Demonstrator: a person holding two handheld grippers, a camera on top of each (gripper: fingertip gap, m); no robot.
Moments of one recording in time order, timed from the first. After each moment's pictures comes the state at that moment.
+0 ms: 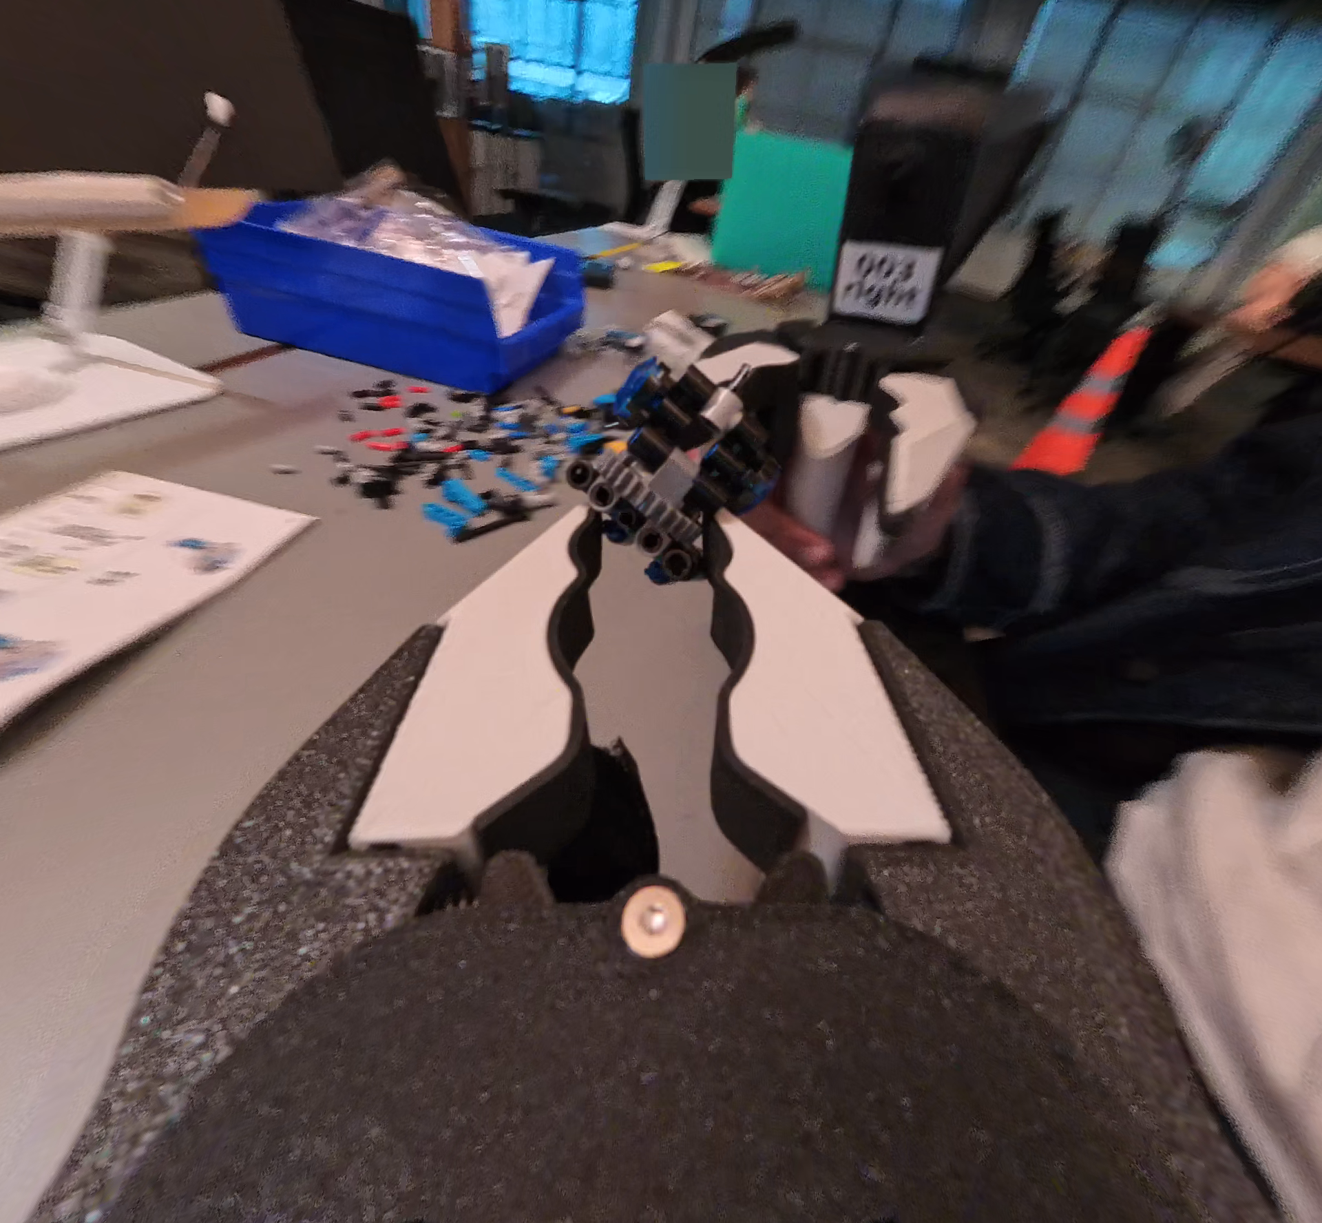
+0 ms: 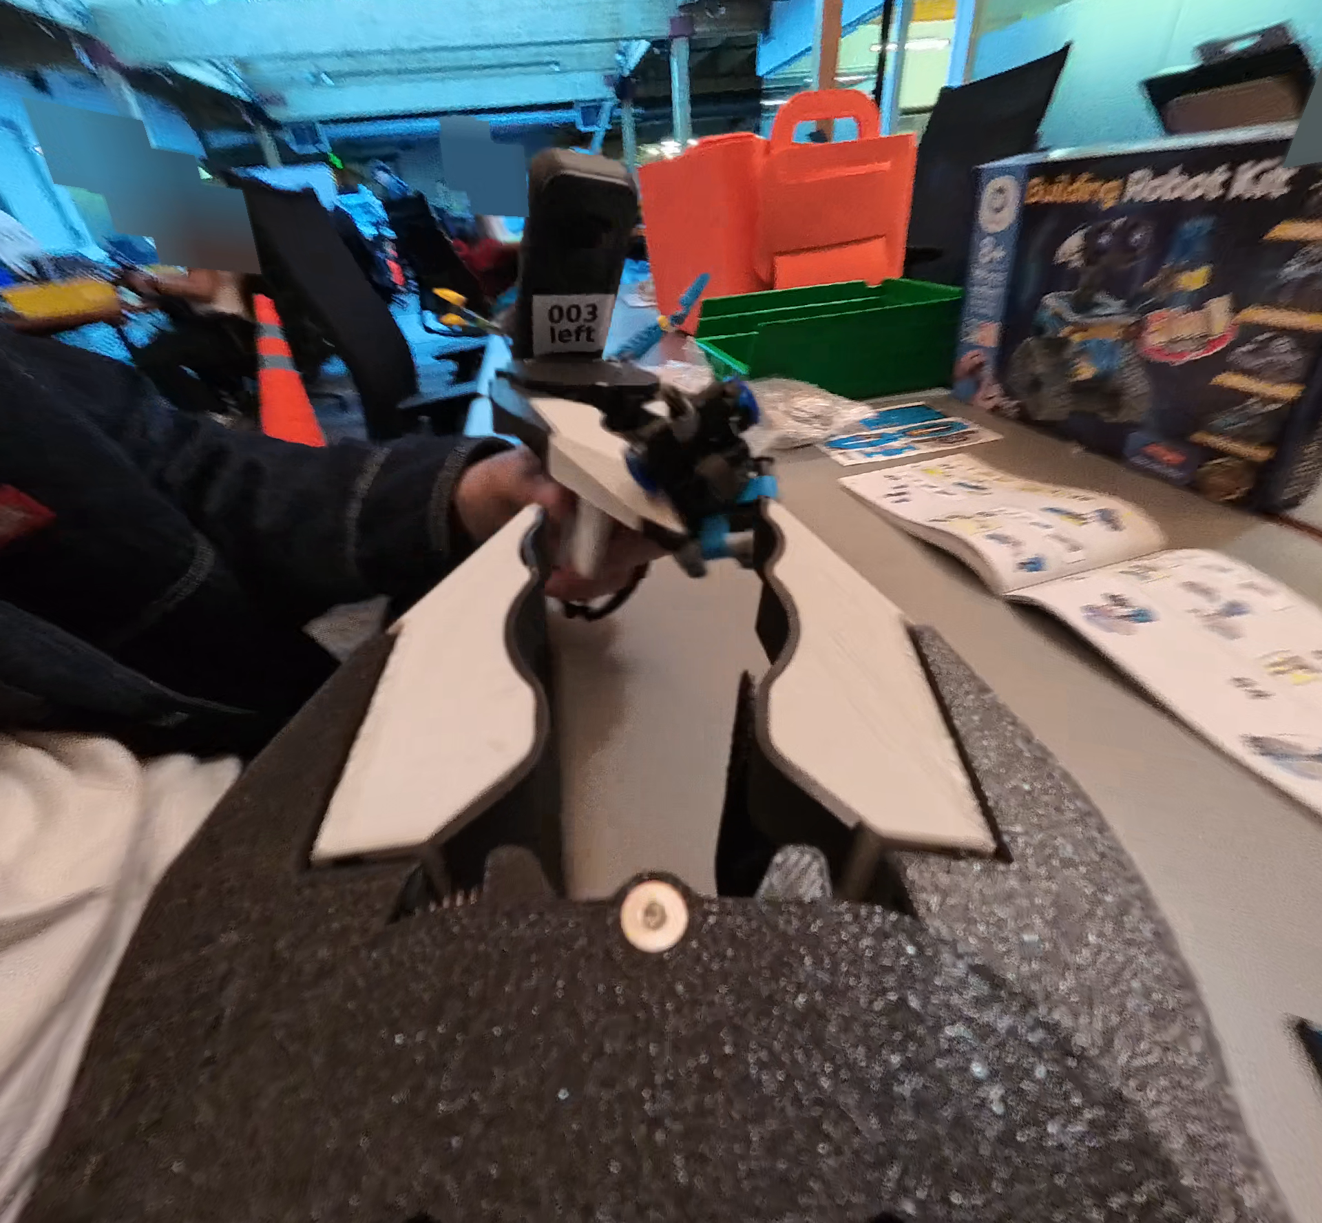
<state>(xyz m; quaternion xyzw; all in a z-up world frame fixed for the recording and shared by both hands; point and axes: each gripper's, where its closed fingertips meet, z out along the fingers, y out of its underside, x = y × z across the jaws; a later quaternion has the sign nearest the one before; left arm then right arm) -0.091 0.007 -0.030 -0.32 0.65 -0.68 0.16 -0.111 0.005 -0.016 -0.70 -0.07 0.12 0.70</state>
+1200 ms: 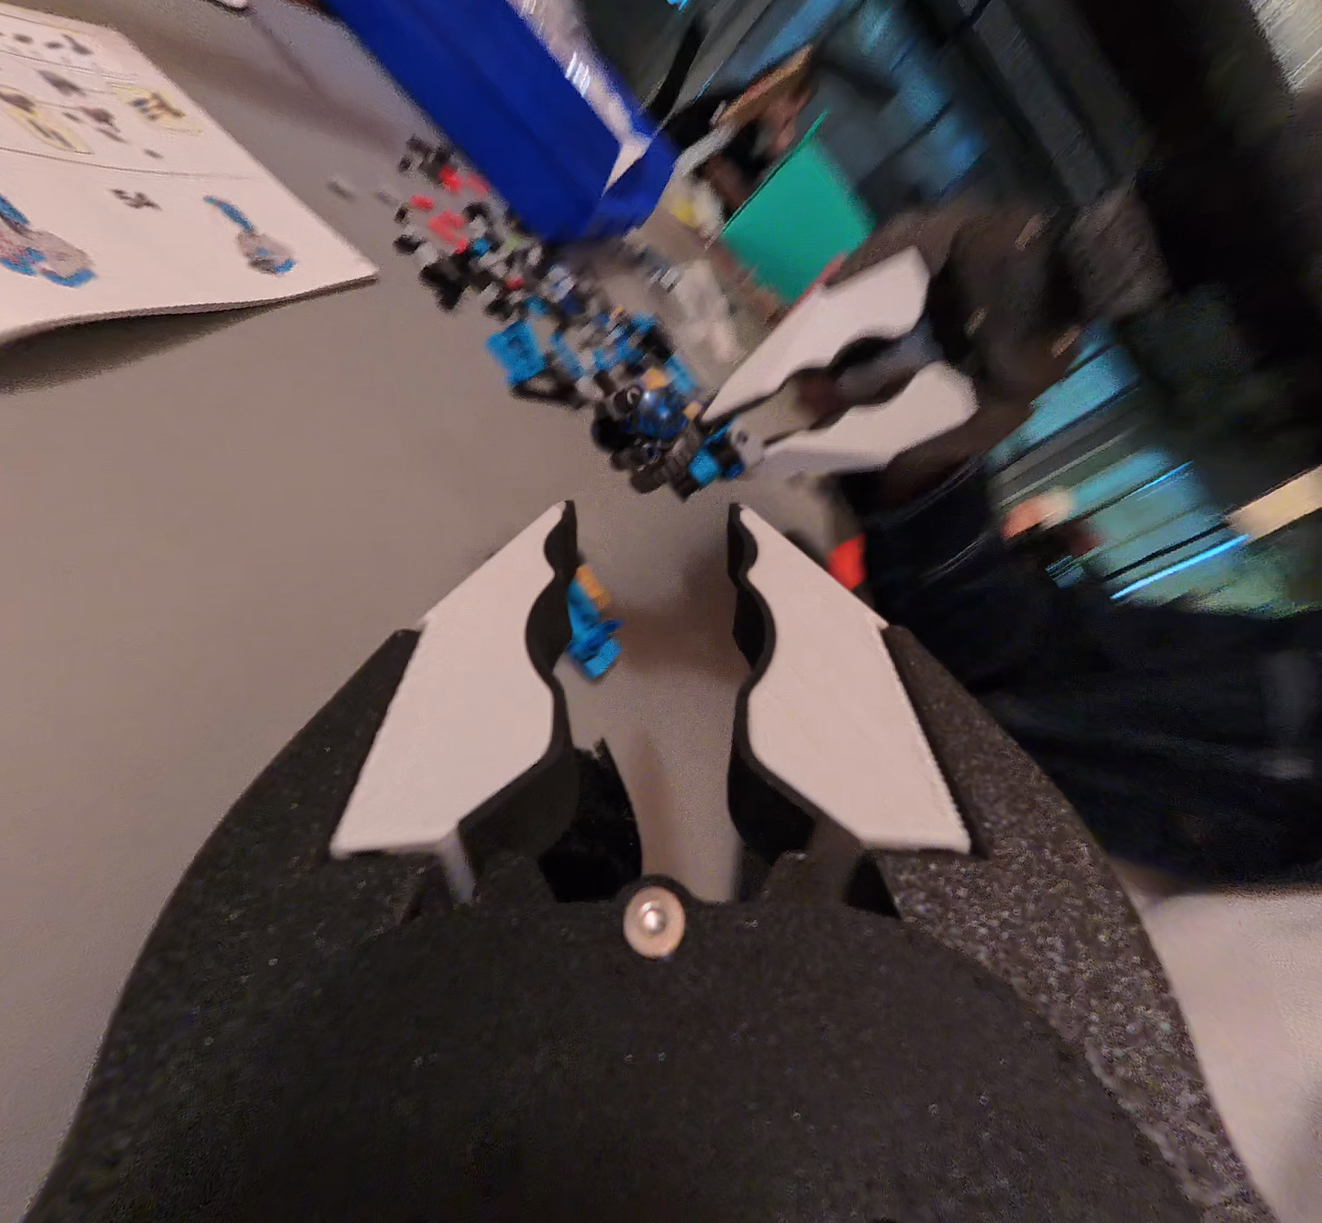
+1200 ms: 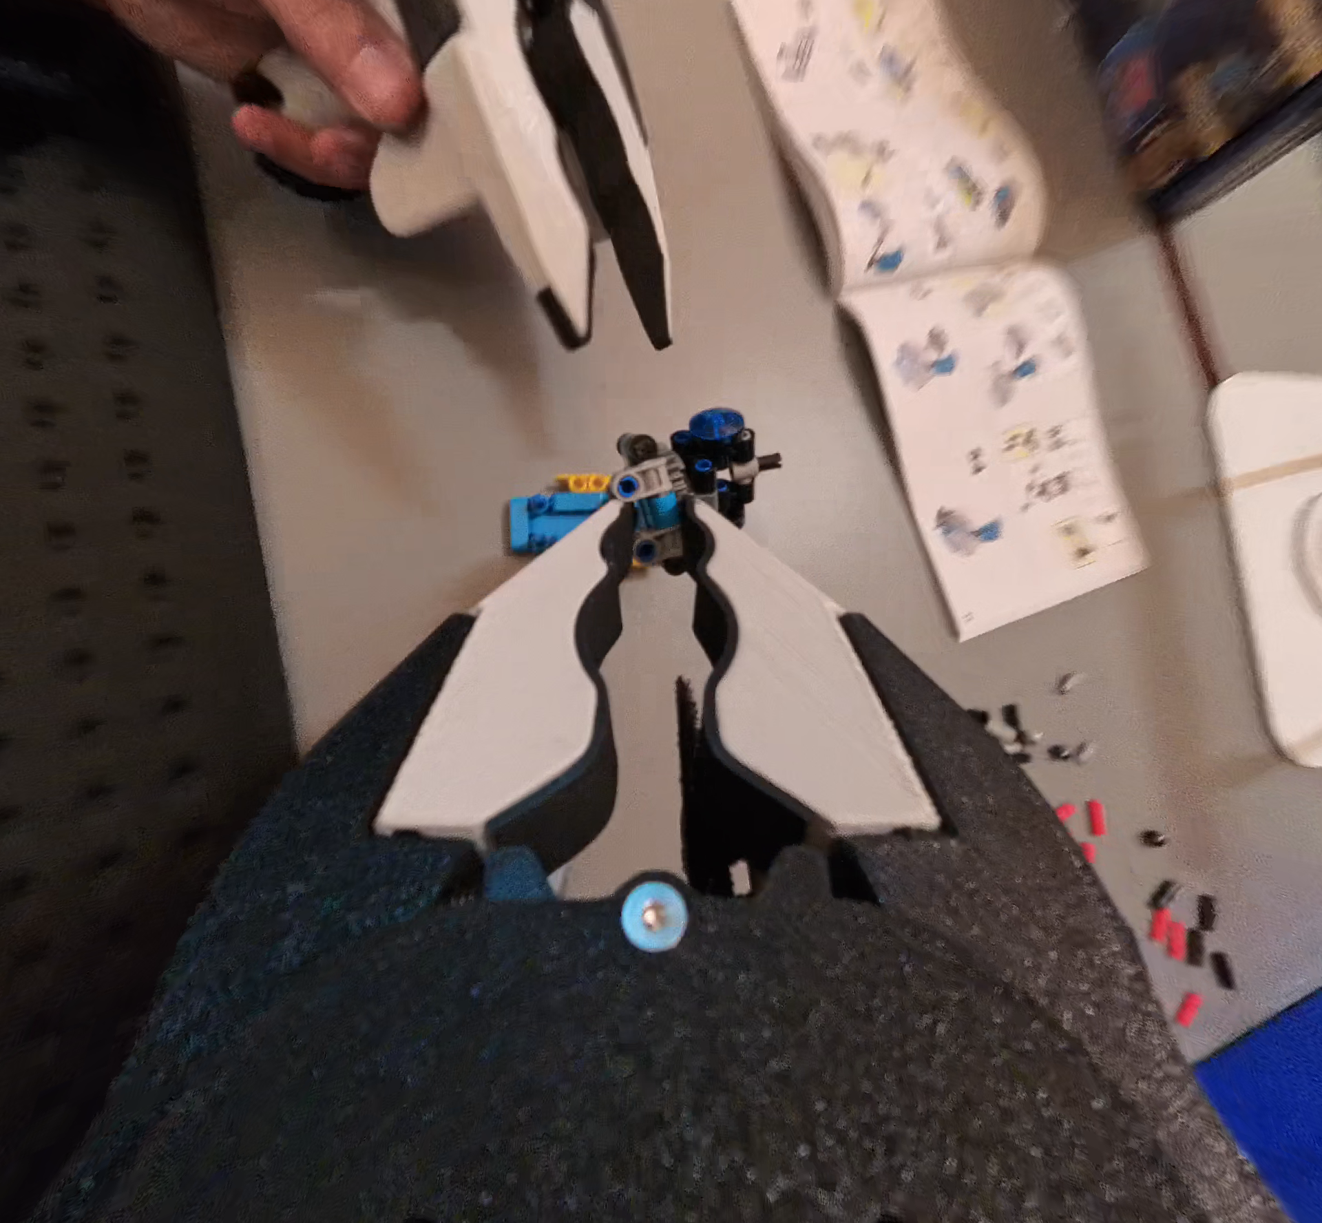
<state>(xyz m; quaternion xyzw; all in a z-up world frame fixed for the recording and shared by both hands) -0.048 0.066 -0.080 -0.50 0.59 -0.64 -0.02 -0.031 0.028 -0.075 -0.92 -0.15 -0.05 0.35</state>
